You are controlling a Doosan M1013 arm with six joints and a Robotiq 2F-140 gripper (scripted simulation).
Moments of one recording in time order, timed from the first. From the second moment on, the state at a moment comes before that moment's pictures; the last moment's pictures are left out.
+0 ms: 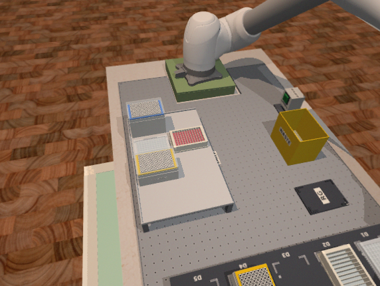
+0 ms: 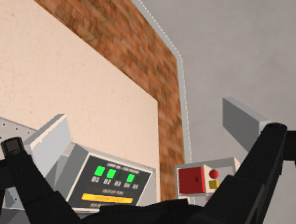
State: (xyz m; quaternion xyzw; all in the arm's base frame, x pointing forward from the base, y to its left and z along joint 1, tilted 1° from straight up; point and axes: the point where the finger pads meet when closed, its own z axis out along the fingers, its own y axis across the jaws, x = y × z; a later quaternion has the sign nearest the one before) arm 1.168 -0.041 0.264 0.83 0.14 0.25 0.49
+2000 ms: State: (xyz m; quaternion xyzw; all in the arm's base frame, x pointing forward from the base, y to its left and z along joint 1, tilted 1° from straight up) arm 0.996 -0.100 0.266 0.97 0.01 0.11 0.21
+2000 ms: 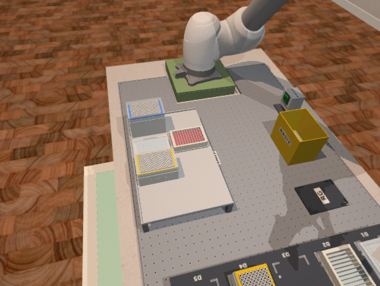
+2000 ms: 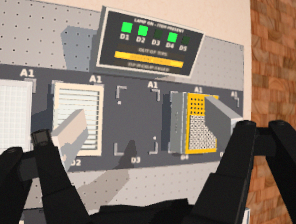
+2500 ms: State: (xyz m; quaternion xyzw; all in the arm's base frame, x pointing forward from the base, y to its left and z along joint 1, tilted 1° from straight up) arm 0.934 -0.121 0.267 0.99 -0.04 0.06 0.11
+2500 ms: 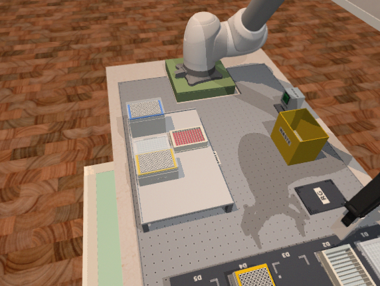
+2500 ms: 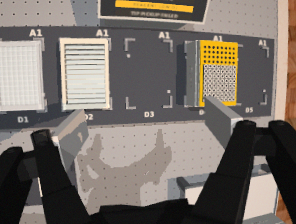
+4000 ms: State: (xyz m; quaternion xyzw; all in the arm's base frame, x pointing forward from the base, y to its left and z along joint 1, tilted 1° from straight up) arm 0.815 -0.122 0.266 1.00 -0.10 0.00 -0.01
